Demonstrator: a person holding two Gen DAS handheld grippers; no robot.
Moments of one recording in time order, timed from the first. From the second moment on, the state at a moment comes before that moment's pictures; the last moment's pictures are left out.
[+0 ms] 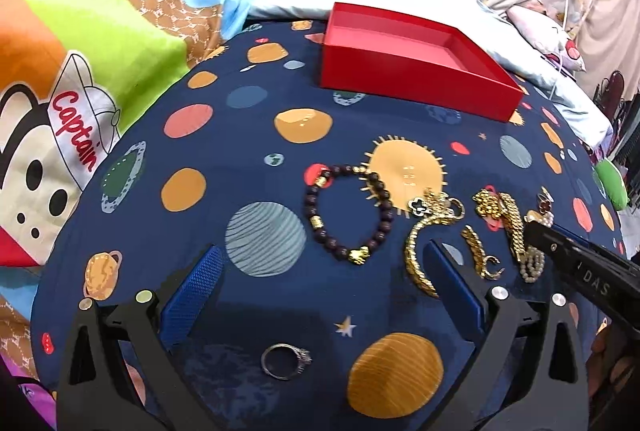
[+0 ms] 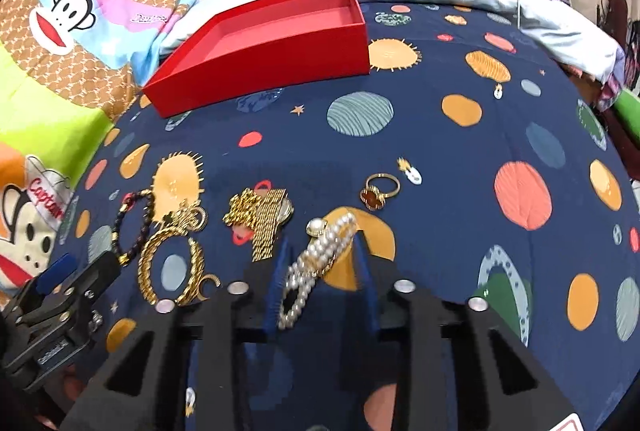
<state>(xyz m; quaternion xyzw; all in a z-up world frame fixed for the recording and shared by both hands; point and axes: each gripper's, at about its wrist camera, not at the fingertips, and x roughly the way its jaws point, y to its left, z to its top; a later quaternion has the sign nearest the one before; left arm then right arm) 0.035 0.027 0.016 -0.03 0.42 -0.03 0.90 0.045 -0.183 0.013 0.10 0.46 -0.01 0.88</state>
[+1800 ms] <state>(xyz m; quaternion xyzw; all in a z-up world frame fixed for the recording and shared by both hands) 0.073 0.035 0.004 -0.03 0.43 -0.01 0.90 0.019 -0.197 0.008 0.10 0.42 -0.02 0.90</state>
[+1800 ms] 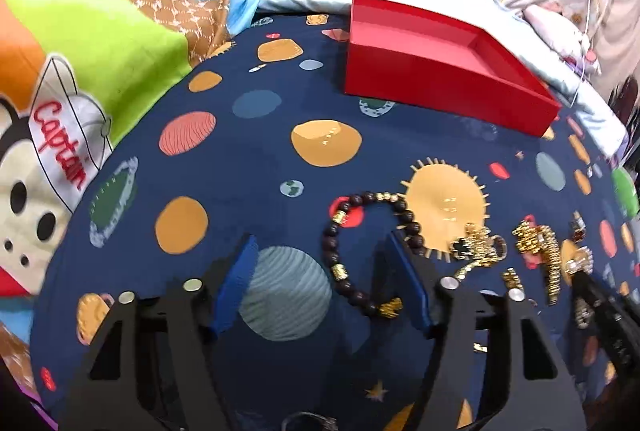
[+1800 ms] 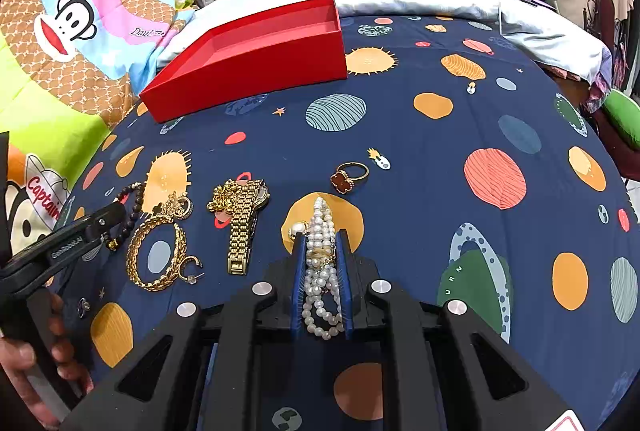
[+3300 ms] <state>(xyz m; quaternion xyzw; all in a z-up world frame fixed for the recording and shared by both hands) 0.117 -0.013 0.148 -0.04 0.33 -0.16 0.93 0.095 -0.208 0.122 0.12 0.35 0.07 0.93</state>
